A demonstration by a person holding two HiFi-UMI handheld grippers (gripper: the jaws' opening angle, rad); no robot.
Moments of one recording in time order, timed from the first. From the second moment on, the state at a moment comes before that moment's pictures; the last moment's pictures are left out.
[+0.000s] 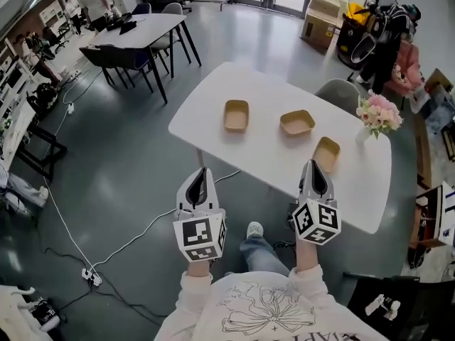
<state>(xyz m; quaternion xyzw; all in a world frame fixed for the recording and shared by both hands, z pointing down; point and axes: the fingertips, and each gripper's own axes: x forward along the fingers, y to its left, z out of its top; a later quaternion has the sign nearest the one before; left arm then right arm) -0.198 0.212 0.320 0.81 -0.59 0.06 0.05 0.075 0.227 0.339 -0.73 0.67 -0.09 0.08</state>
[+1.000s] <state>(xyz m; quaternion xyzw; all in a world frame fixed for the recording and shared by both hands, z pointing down) -0.099 -0.038 0.341 0.83 -0.55 0.09 0.08 0.194 0.017 0.398 -0.78 0.60 -0.17 0.04</state>
